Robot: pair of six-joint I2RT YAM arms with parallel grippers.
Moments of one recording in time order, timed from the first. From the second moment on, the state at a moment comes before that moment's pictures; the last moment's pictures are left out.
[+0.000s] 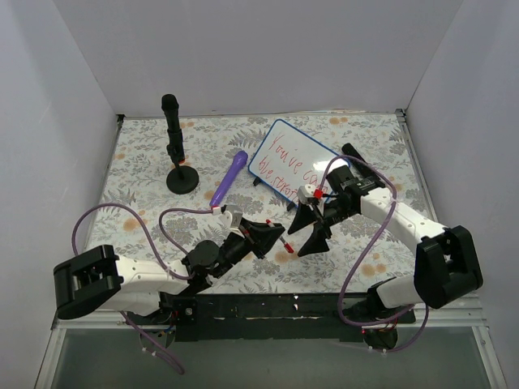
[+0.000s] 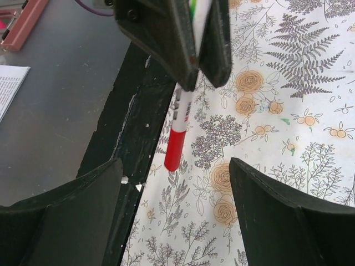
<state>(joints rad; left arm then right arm) -1.20 1.20 0.28 1.14 -0.30 -0.49 0.45 1.37 0.92 -0.92 -1.31 -1.08</state>
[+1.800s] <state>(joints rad) -0.83 0.70 0.66 -0.03 -0.24 -0.37 -0.03 1.33 0.80 -0.87 -0.45 -0.84</state>
